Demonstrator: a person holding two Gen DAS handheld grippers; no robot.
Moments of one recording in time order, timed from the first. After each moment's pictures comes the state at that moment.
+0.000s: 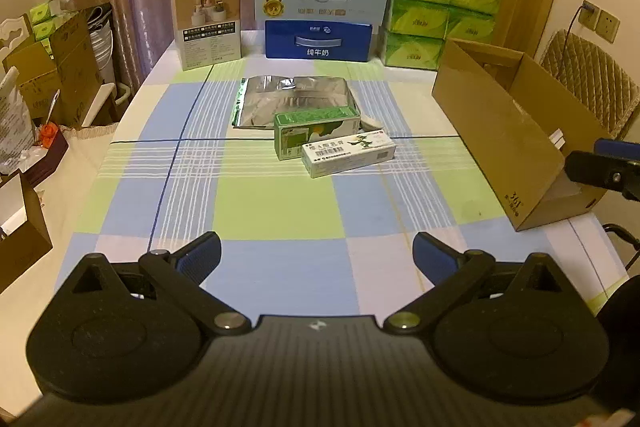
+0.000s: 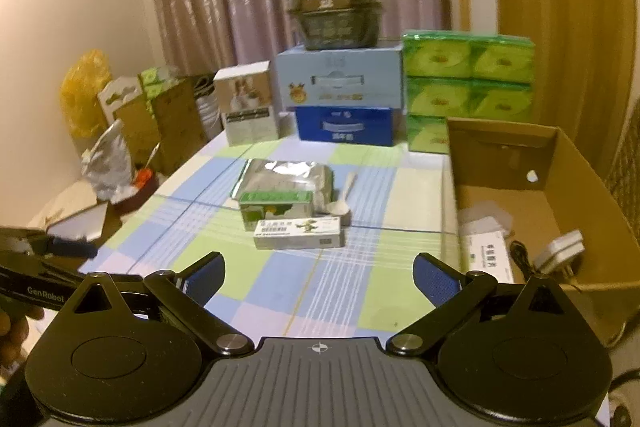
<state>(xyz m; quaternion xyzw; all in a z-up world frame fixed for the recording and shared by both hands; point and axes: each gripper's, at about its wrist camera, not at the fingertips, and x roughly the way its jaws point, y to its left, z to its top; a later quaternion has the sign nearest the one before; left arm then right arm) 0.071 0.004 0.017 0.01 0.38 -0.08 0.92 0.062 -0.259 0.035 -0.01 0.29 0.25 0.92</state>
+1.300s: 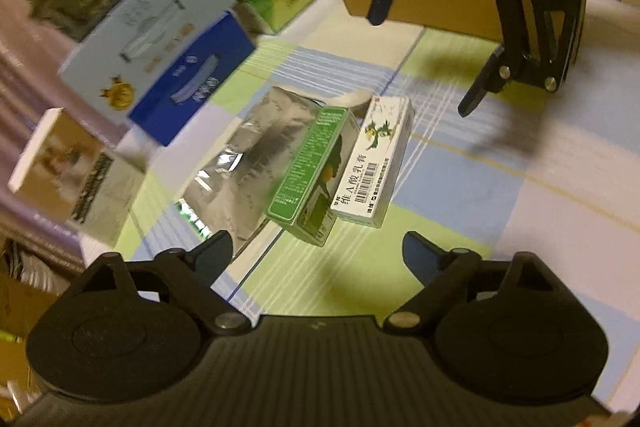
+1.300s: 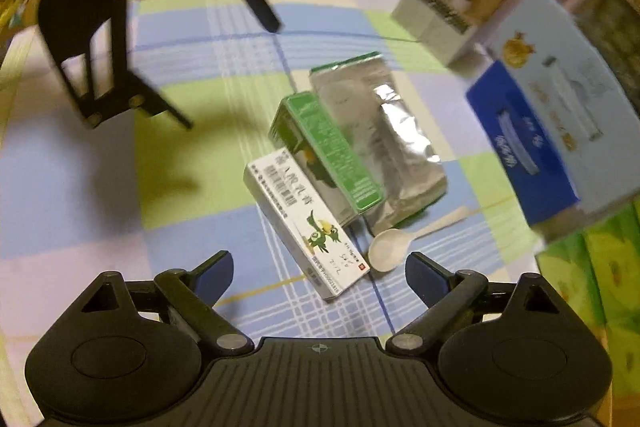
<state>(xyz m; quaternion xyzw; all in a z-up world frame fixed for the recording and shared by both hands) 0.245 -0.016 -0.038 0.38 0.34 -0.31 0.80 0.257 -0.127 -0.059 -0.43 0.34 0.47 0.69</state>
